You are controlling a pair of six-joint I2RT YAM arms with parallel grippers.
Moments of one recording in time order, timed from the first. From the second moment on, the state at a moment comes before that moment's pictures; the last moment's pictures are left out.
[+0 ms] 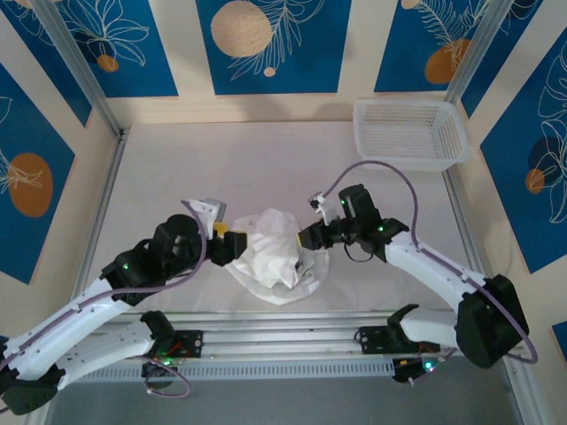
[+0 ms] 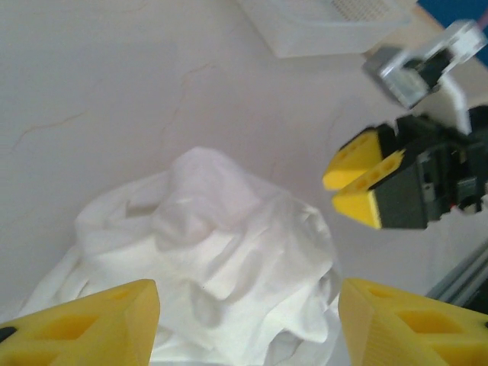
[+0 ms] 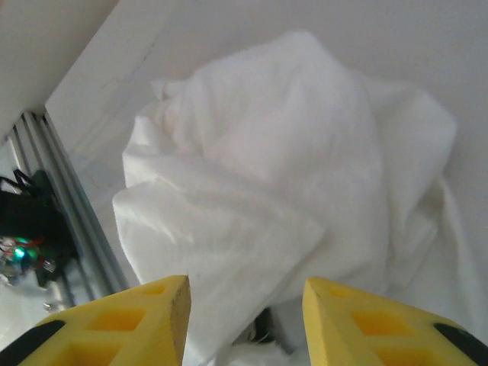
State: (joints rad) left arm -0.86 0.75 0.85 -0.60 -0.12 -0.45; right arm 0.54 1.21 0.76 -0.30 -0.56 0.10
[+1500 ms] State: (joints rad) left arm -0.86 0.76 0.82 -0.63 -0.15 -0.47; right arm 0.48 1.73 1.19 -0.68 -0.91 -0.41
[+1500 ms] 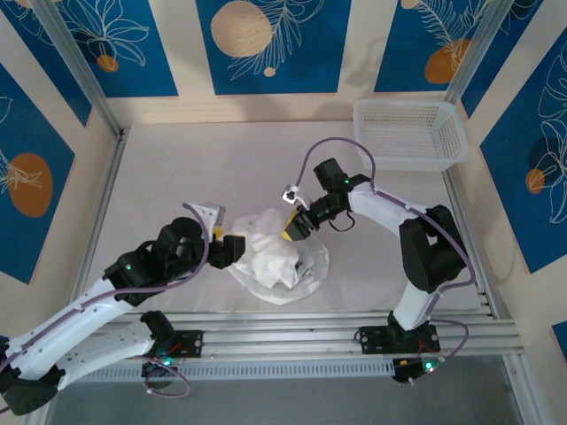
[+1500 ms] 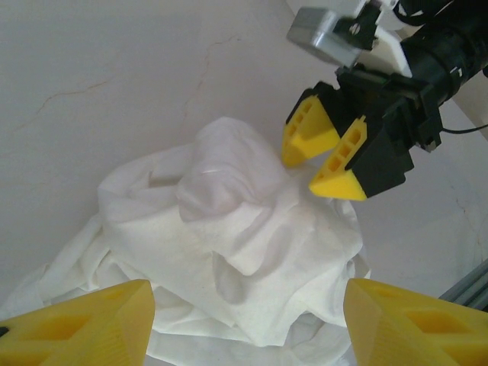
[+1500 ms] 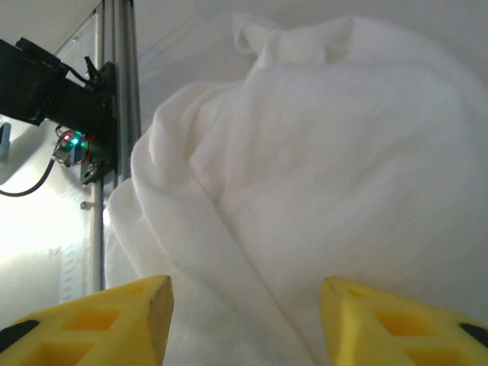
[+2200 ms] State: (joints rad) left arm -0.86 0.76 0.81 -0.63 -0.14 -0.47; right arm 0.49 1.70 1.12 -0.73 -0.94 -0.42
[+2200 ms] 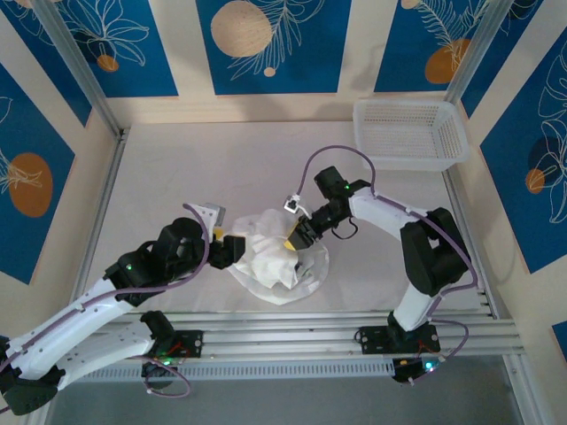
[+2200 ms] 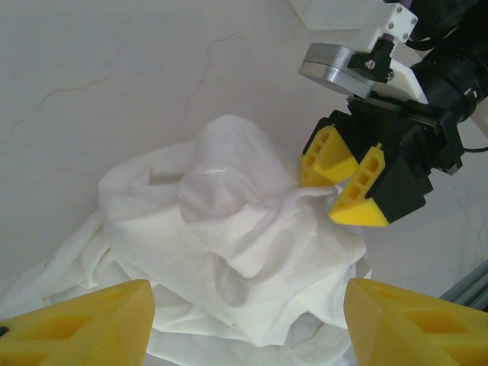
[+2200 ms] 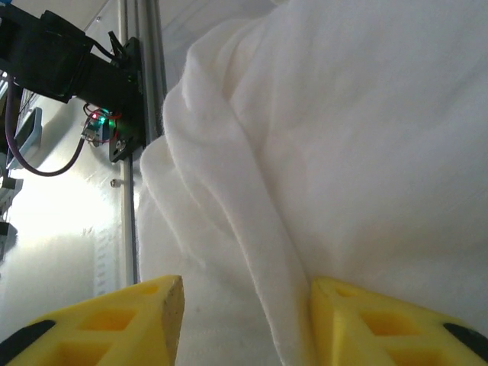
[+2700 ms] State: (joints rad) left arm -0.86 0.76 0.81 -0.62 -0.12 -0.48; right arm 0.49 1.41 1.07 -0.49 -0.83 -0.11
